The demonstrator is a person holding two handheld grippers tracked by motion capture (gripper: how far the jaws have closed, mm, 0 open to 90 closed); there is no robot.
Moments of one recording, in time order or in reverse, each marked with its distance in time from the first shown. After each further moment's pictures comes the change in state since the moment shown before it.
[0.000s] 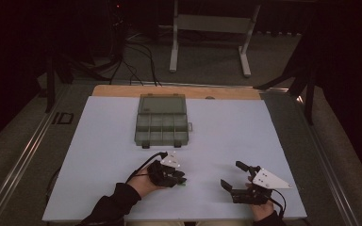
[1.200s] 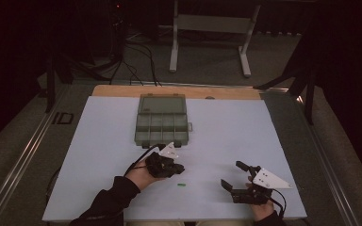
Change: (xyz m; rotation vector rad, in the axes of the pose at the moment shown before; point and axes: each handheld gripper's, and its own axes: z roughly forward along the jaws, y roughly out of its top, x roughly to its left) left arm 0.011 0.019 -0.026 -0.034 0.037 -0.021; right arm -0.001 0.000 0.000 -0.002 0.000 0.002
